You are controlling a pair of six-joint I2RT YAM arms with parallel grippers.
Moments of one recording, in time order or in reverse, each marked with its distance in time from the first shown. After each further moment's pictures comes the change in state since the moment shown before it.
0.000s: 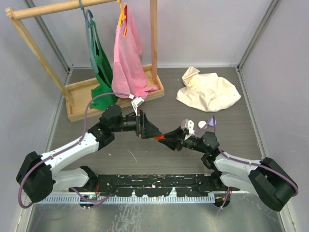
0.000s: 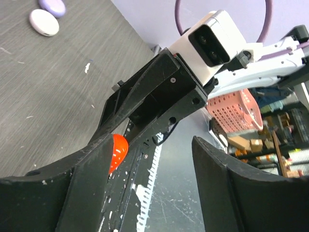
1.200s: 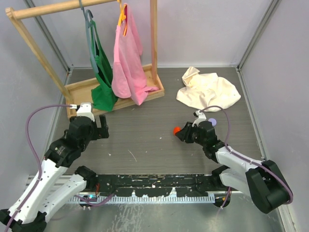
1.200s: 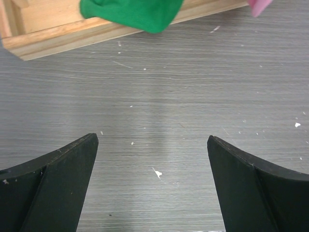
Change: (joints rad) left arm 0.185 -0.535 0.123 -1.155 -1.121 0.419; right arm -0.220 0.025 0.123 -0.753 0.371 0.364
